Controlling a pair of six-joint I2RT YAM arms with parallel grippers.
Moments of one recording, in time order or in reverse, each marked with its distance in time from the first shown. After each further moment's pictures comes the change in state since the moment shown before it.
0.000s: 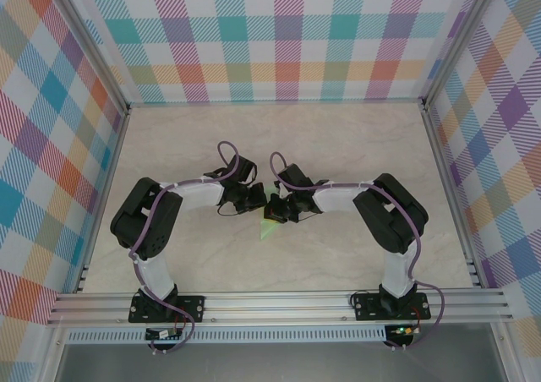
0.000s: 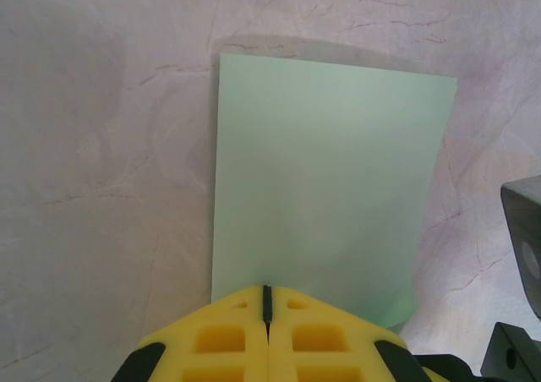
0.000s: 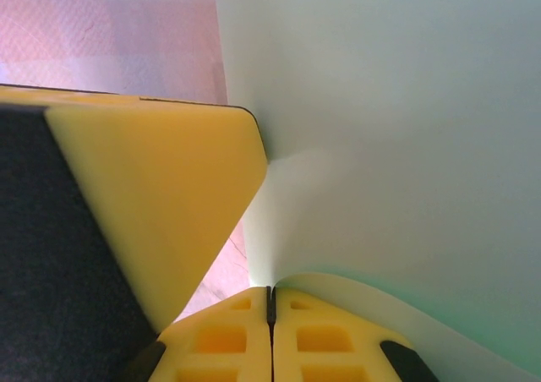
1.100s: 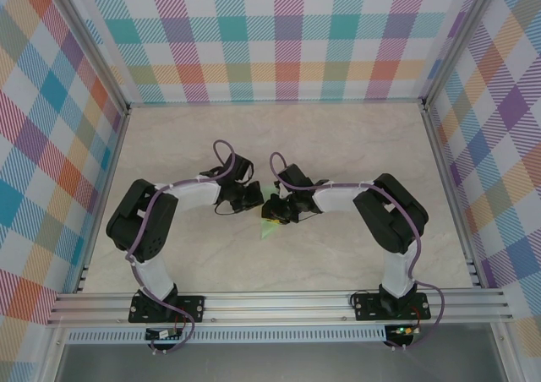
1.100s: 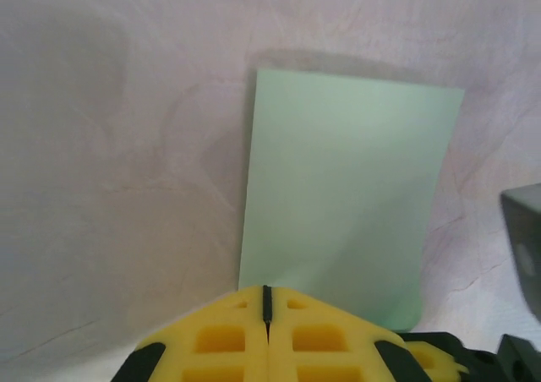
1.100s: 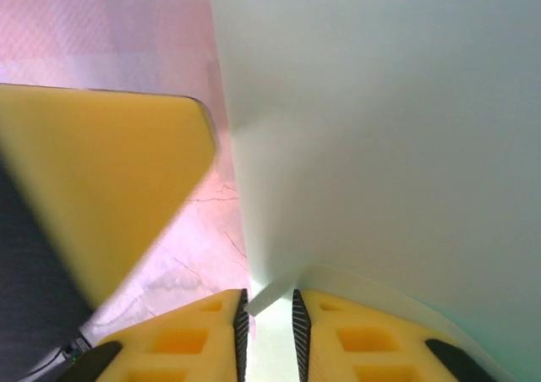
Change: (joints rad) left arm 0.029 -0.040 -0.006 -0.034 -0.016 -0.005; right arm 0.000 0.000 0.001 -0.009 0.000 -0.002
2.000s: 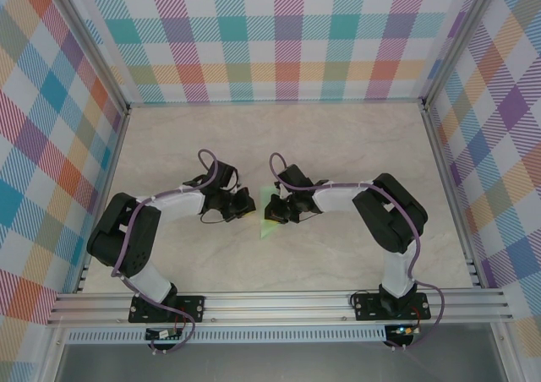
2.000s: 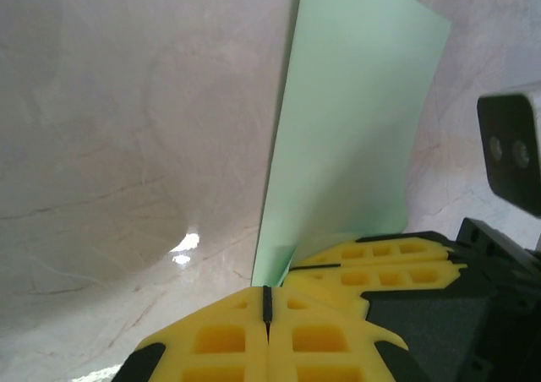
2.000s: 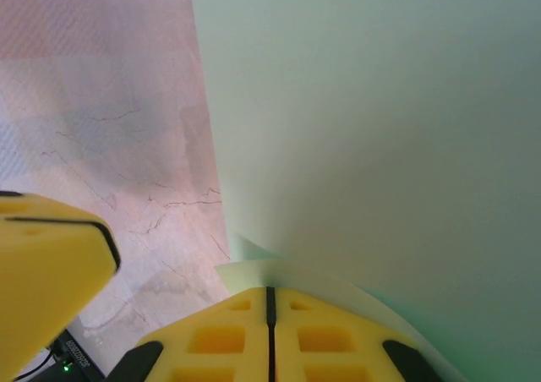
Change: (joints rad) left arm 0.052 -0.140 -0.169 0.040 0.159 -0.018; right arm 0.000 0.005 -0.001 -0.005 0.010 -0.014
